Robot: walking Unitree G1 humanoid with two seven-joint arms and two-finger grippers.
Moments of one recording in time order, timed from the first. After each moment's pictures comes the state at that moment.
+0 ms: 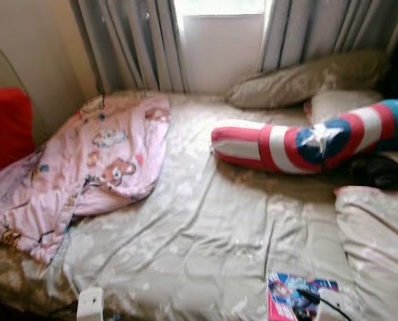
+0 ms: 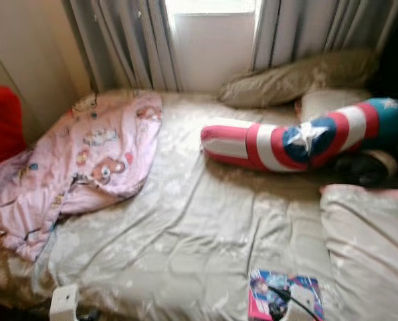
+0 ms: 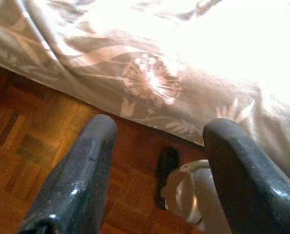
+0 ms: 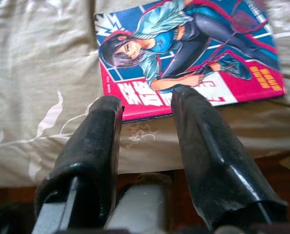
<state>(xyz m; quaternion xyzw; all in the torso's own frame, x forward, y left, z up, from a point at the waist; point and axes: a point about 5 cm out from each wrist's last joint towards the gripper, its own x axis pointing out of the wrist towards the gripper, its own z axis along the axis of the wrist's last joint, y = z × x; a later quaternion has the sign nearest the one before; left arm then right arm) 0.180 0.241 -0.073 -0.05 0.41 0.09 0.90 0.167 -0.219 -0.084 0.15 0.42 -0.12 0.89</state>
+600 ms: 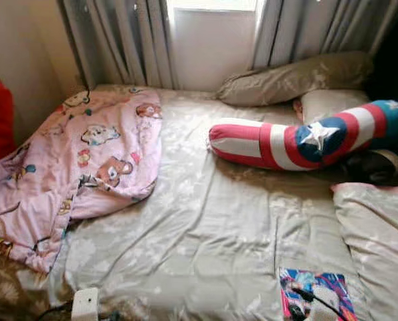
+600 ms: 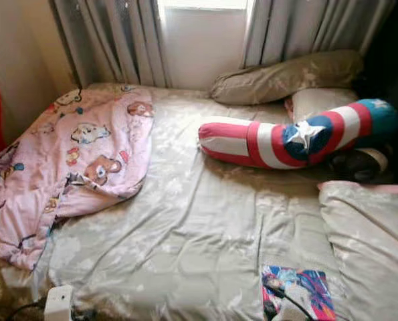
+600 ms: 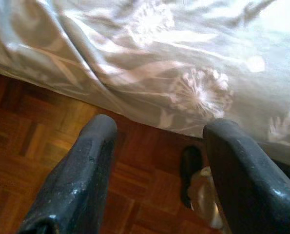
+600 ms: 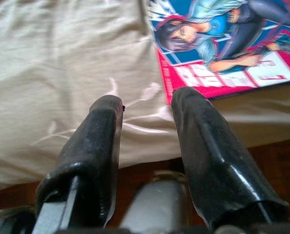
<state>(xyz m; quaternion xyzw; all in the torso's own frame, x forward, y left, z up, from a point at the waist) 0.174 0.256 -0.071 -0.03 0.42 0.10 0.90 0.175 -0.204 -0.083 0.15 0.41 -0.11 0.89</state>
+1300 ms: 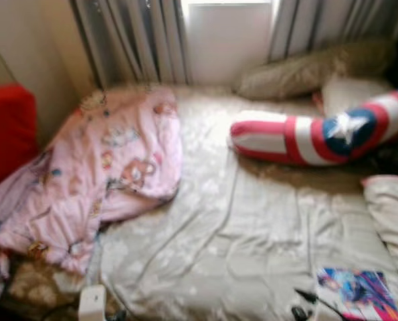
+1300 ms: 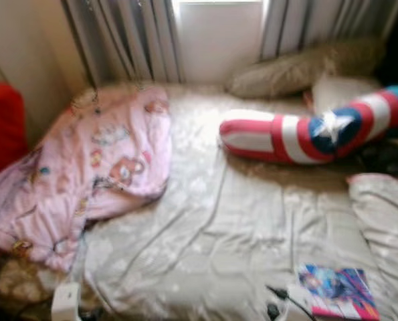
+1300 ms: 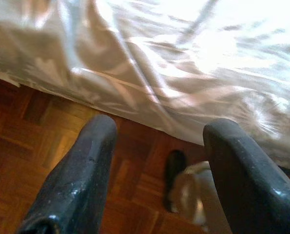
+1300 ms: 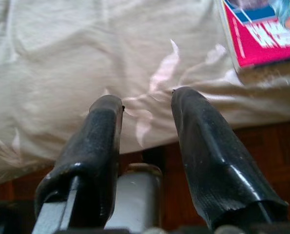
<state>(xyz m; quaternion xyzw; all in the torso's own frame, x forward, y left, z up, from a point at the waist) 0.180 0.238 -0.074 -0.04 0.42 0.08 0.90 0.164 -0.218 -0.086 0.13 0.42 -0.12 0.89</state>
